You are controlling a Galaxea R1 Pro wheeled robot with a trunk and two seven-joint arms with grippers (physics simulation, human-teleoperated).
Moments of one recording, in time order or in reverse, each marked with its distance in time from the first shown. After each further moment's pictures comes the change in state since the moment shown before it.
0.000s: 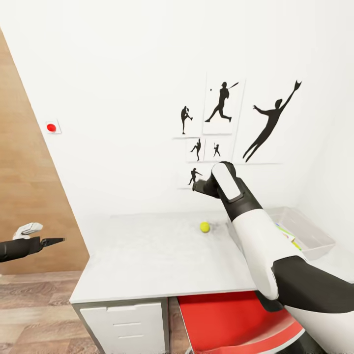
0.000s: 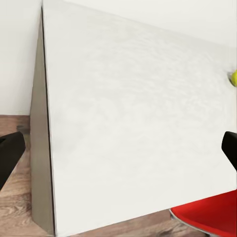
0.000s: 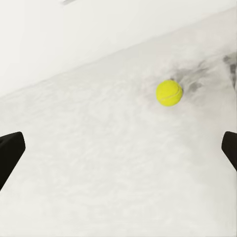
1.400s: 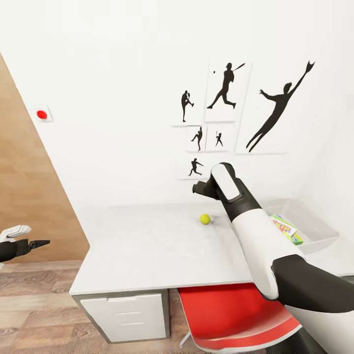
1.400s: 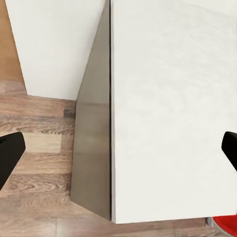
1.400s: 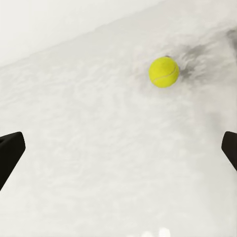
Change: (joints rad) left arm 0.000 0.029 0.058 0.032 -0.020 -0.039 0.145; right arm -0.004 0.000 0.001 0.026 0.003 0.006 -0.001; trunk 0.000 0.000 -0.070
